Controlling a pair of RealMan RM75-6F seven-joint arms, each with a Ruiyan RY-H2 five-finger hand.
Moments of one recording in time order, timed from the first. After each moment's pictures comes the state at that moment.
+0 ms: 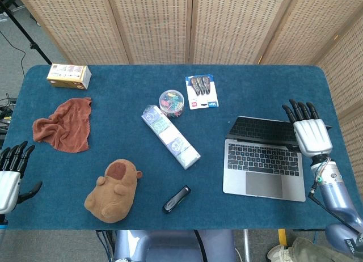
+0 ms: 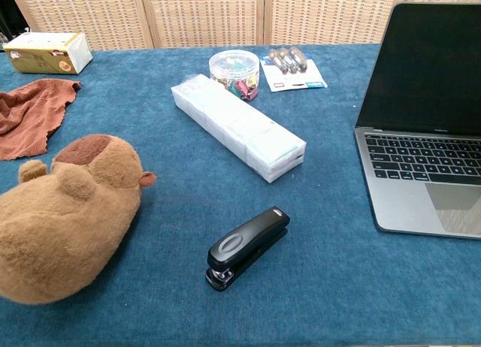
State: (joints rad) left arm -0.08 -1.13 -0.03 -1.64 1.54 1.52 0.09; right arm 0.48 -1.08 0.26 -1.59 -1.18 1.05 -0.30
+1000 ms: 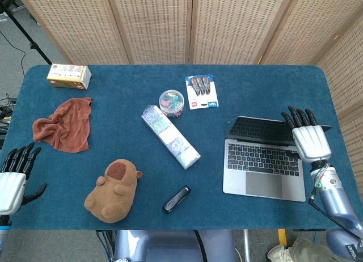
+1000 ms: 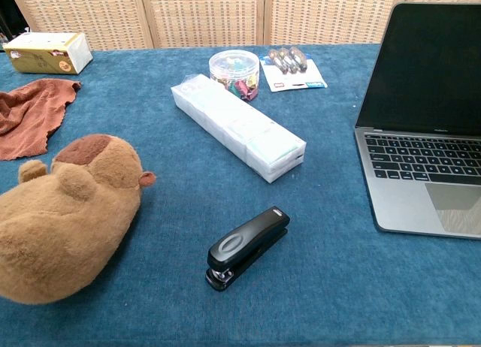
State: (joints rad) left arm -0.09 -1.13 -0.02 -1.65 1.56 1.51 0.08; right arm 0.48 -1.07 0.20 -1.63 -1.18 1.09 -0.33
